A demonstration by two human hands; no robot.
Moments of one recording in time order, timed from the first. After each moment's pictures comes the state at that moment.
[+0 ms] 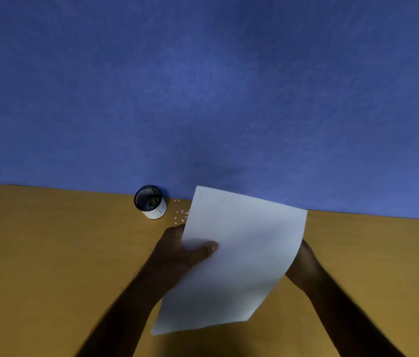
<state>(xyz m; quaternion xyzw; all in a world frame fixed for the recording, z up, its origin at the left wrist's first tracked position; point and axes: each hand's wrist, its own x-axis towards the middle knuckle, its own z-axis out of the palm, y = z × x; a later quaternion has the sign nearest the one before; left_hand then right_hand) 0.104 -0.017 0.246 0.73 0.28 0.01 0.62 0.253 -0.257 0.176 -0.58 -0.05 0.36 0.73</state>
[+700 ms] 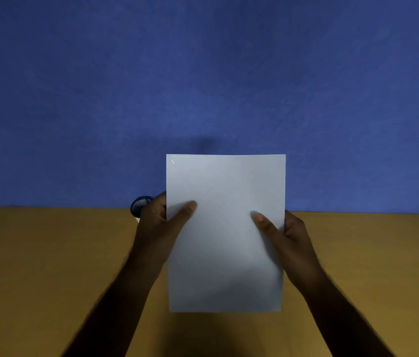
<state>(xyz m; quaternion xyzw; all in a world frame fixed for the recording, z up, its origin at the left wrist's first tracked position) 0.068 -0.046 0.330 0.67 0.27 0.19 0.67 0.158 -0.267 0.328 -0.71 -0.13 0.17 0.67</state>
